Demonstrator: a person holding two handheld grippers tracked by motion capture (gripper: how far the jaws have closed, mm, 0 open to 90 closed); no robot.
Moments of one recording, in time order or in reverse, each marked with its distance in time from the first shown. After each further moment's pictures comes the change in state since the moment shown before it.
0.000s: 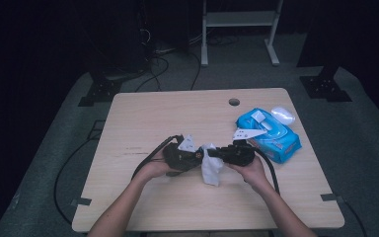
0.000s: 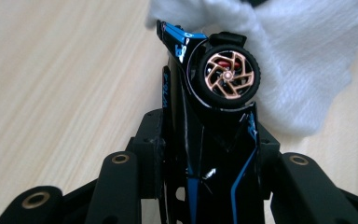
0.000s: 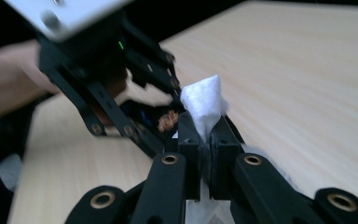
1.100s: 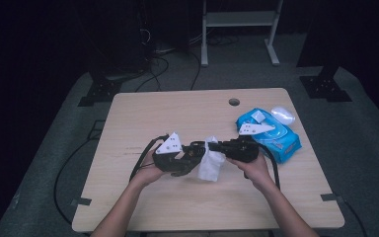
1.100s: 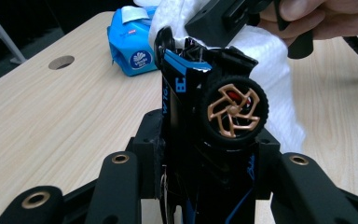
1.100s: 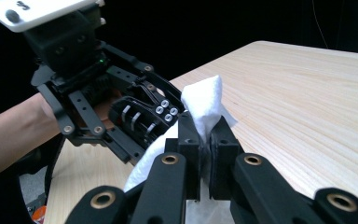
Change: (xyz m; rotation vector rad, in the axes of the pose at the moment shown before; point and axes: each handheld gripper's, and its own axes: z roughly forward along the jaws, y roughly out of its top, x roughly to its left) left arm -0.011 -0.004 -0.038 -0.326 0.004 -0.063; right arm 0.010 0.018 -0.016 -0.094 0.038 -0.015
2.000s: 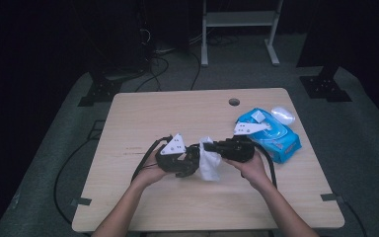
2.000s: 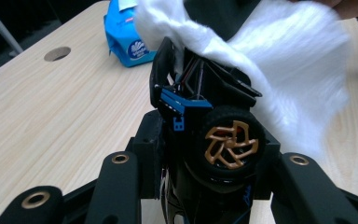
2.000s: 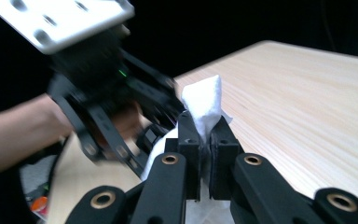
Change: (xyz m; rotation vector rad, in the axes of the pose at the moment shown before) left arm 0.002 -0.005 0.011 0.049 0.005 0.002; right arm 0.005 0.003 0.007 0.039 -0.012 -0.034
